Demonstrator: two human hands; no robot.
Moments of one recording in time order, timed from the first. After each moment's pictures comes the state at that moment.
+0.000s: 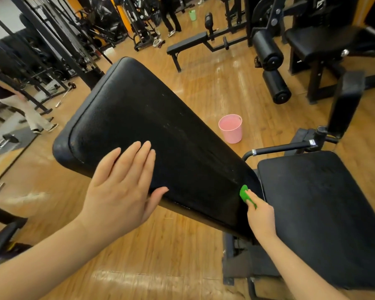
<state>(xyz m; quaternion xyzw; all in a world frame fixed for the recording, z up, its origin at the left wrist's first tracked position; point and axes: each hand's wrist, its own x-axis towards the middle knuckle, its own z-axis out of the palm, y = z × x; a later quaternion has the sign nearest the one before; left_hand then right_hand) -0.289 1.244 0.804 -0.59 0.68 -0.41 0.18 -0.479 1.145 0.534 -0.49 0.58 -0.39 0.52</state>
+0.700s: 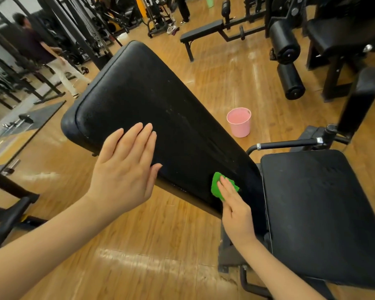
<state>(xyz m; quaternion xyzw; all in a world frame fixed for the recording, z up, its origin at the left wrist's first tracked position) -0.305 1.243 0.801 -0.63 0.65 -0.38 0.17 -0.461 1.191 0.572 -0.66 0.37 -0.50 0.42</state>
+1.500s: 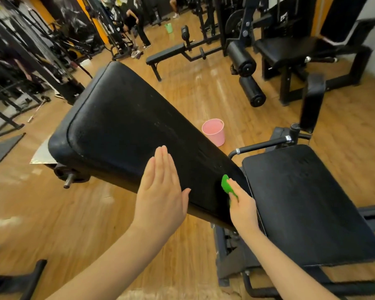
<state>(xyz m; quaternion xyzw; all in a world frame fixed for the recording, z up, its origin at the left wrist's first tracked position) -0.349 1.240 0.762 -0.66 0.66 -0.27 0.23 -0.465 1.175 0.571 -0.53 0.54 -0.44 0.48</state>
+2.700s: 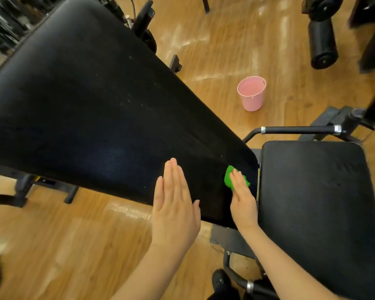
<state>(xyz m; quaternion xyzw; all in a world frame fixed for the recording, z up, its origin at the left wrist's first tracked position) -0.410 1.205 0.645 -0.79 0.54 -0.23 0.14 -0.494 1.112 0.484 -0.67 0.45 -0.36 0.46</state>
